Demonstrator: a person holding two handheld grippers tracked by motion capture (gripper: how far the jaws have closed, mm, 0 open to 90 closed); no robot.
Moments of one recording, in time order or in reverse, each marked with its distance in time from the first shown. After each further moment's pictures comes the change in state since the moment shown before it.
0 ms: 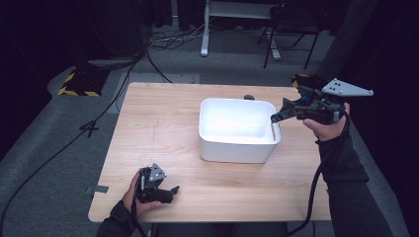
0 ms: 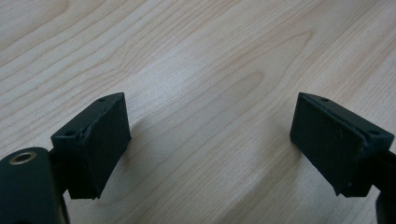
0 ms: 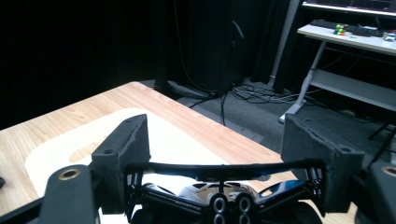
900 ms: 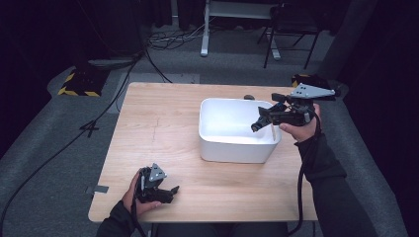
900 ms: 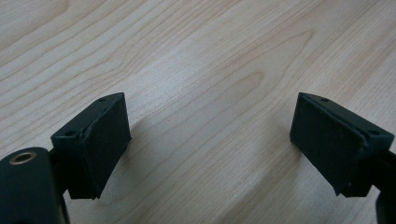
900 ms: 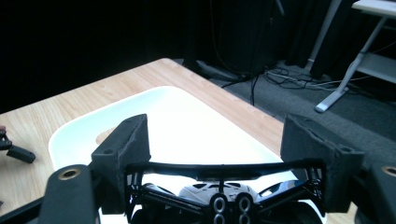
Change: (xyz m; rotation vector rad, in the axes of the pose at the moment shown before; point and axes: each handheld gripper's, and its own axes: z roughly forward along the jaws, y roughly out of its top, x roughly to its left) left arm 0.000 0.000 0.000 0.000 0.000 0.000; right arm 0.024 -0.016 0.054 0.101 0.129 -0.031
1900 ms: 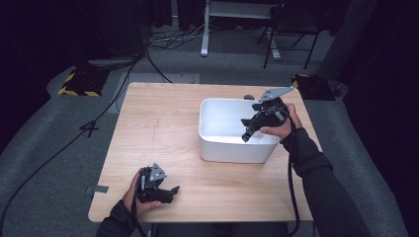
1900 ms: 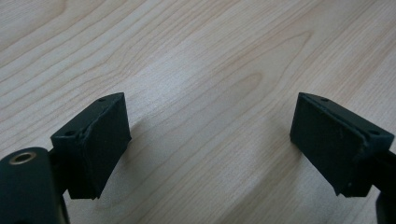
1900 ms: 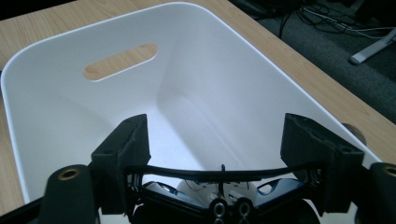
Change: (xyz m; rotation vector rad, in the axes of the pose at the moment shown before) left arm 0.000 0.001 0.001 0.000 -0.004 0.005; right arm 0.006 -0.011 0.066 0.302 0.083 -0.092
